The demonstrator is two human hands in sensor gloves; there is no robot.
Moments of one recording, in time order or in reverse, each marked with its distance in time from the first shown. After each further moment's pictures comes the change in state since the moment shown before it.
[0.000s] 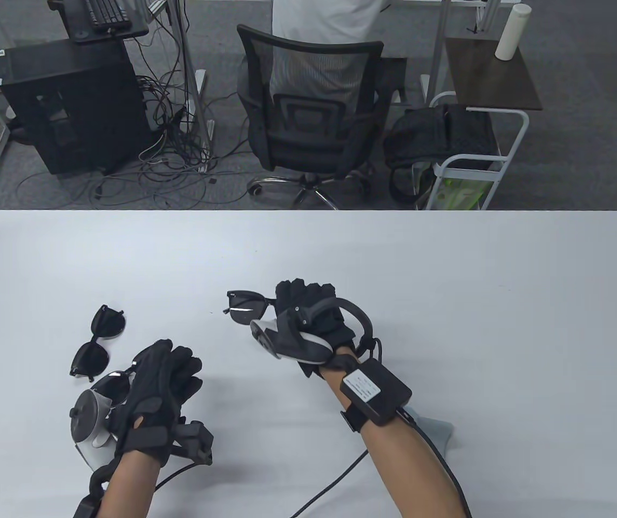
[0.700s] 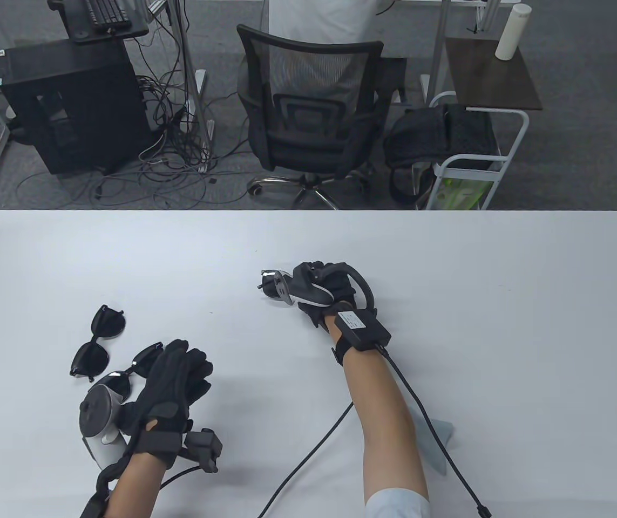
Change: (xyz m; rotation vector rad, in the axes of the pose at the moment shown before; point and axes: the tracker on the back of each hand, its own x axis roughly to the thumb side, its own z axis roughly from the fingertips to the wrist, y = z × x) left_hand -0.007 -0.013 -0.002 -0.067 -0.026 -0.136; right_hand -0.017 0.123 -0.075 0.252 0.069 -0.028
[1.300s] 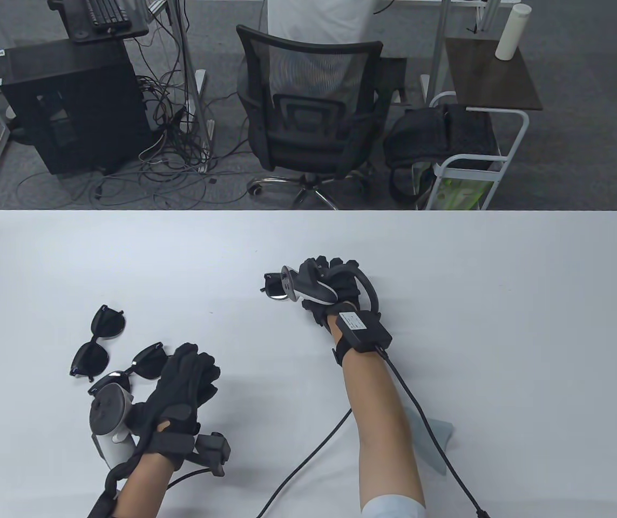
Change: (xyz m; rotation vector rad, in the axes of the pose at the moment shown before) left_hand -0.008 -0.012 0.000 -0.019 0.000 -0.103; right_hand -0.006 -0.021 0.019 0.051 0.099 -0.041
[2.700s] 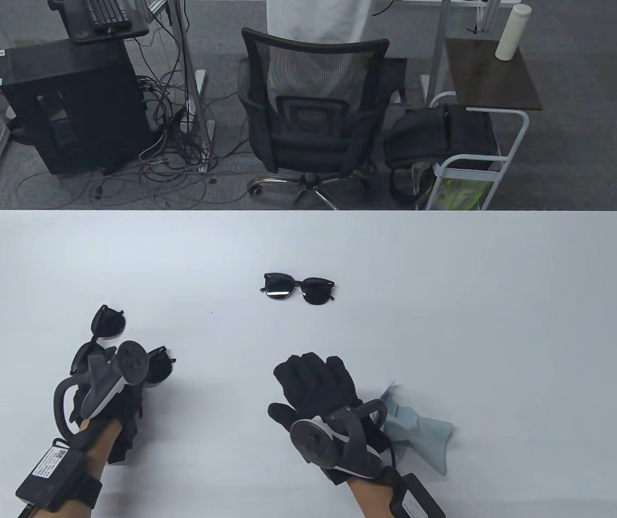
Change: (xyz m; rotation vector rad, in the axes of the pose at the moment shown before) left_hand -0.004 0.077 -0.077 0.174 0.126 -1.695; right_hand -0.006 -0.056 0.265 -0.563 -0.226 -0.550
